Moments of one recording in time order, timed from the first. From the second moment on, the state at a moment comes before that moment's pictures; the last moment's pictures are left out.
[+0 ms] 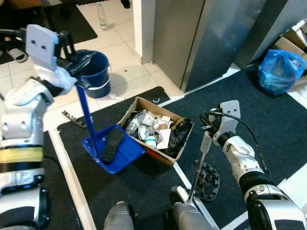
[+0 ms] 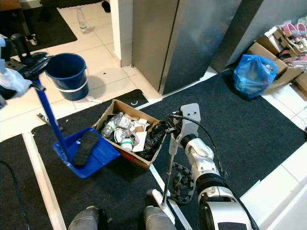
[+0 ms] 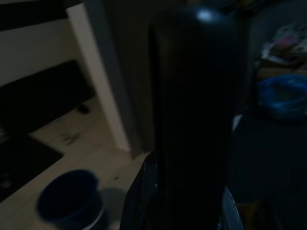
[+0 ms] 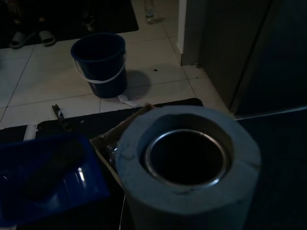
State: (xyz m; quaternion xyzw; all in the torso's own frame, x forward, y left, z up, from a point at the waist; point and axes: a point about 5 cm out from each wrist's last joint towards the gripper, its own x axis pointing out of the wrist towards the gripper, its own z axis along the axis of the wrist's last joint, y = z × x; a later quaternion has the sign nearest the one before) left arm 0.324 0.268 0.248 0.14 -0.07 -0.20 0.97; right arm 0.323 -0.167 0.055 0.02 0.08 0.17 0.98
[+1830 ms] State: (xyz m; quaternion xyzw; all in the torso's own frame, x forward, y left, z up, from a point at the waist) left arm 0.381 0.232 0.274 0.27 -0.18 -0.22 0.92; right arm 0.320 -0.171 0.052 0.02 0.08 0.13 0.99
